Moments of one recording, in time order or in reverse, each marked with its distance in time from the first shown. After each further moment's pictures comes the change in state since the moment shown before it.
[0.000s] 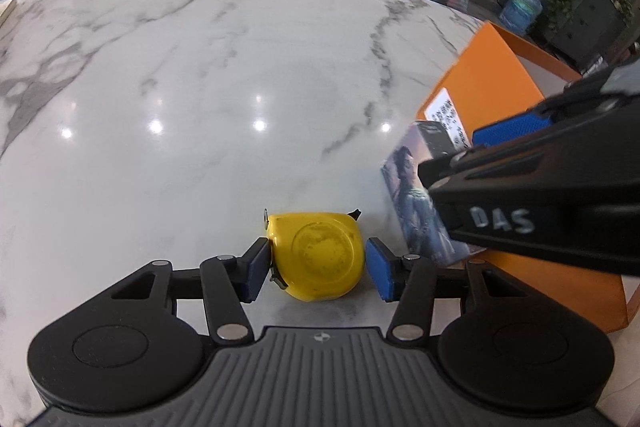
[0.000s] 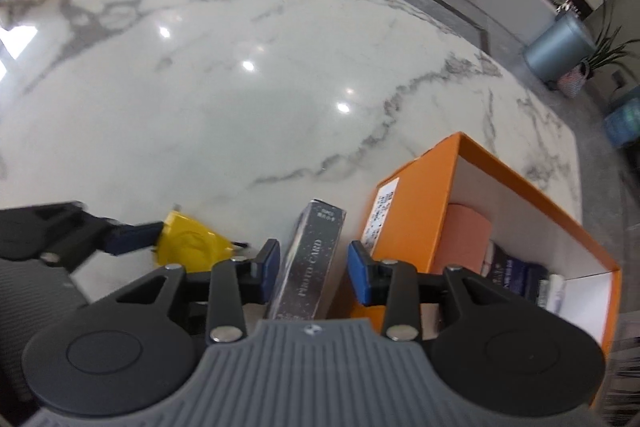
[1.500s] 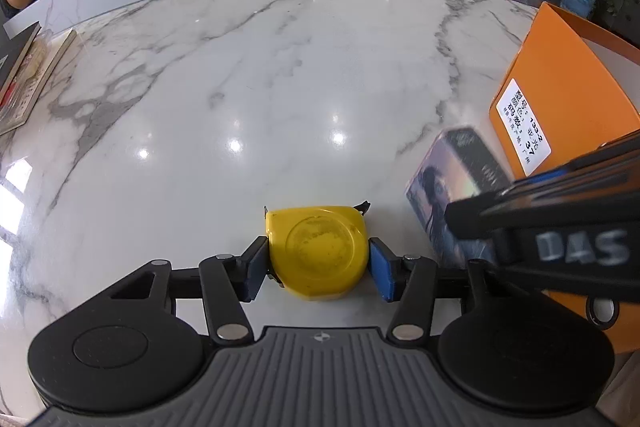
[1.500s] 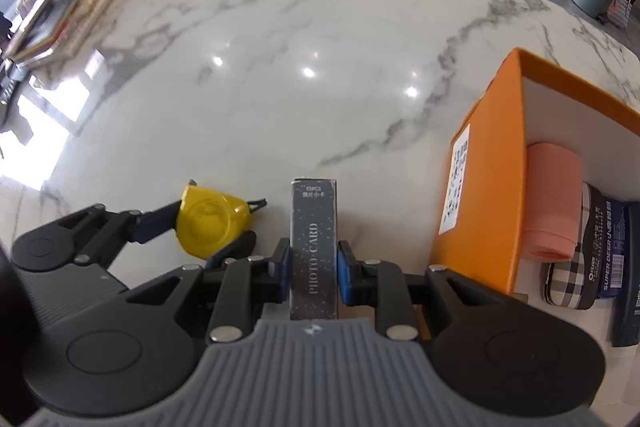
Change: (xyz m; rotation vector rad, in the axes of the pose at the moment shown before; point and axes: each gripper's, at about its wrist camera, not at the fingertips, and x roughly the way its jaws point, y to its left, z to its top) left arm 0.006 -0.008 0.002 0.050 -0.037 0.275; right arm 0.014 -0.011 -0.025 0.223 -0.032 0.310
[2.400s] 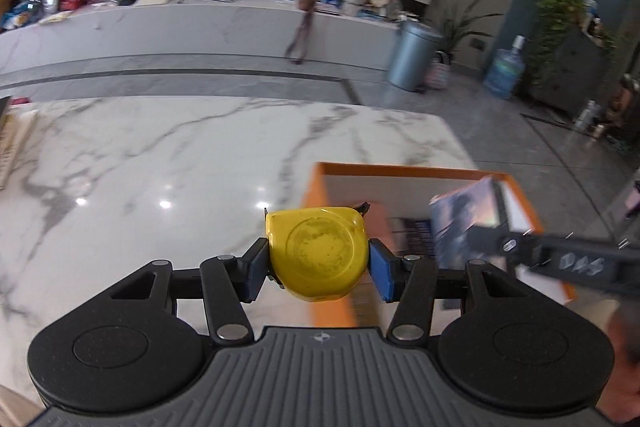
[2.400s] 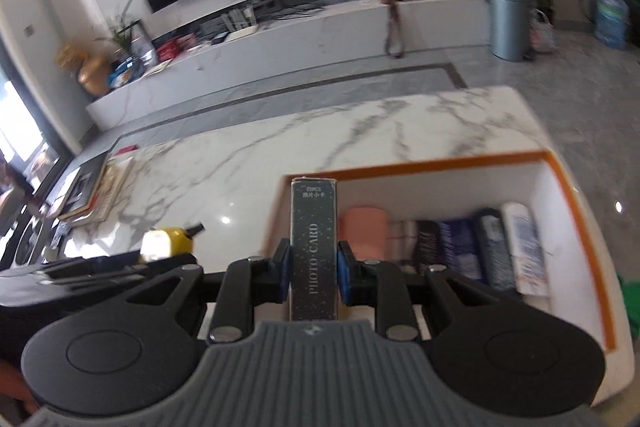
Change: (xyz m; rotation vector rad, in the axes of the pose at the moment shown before) left arm -0.150 -0.095 0.037 -0.029 -0.219 -0.233; right arm -0.171 -0.135 -0.095 0.280 -0.454 0.046
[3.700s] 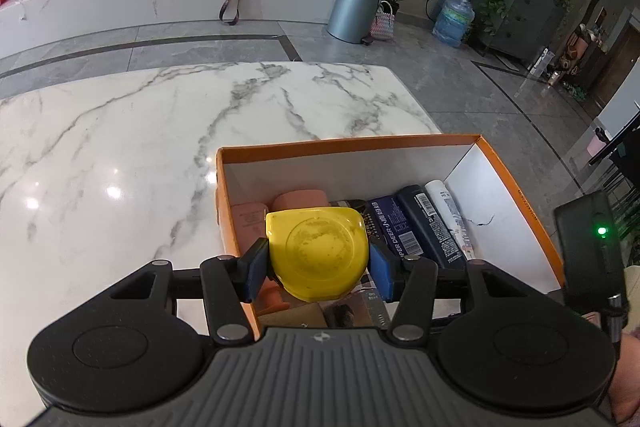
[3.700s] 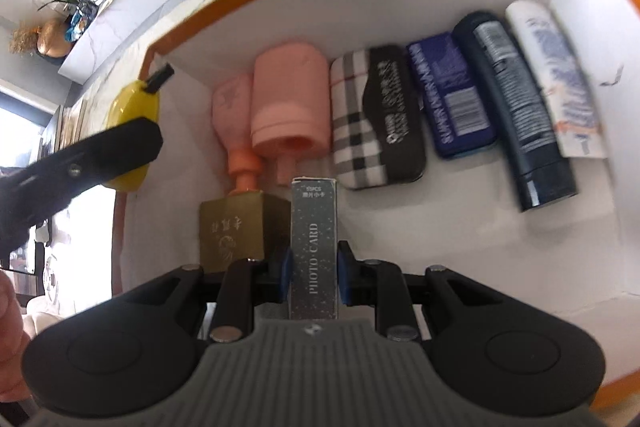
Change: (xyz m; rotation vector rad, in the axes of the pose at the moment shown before) left arm 0.087 -0.022 0.008 0.095 0.131 -0.132; right arm 0.128 -0.072 -0.038 0.242 0.444 0.071
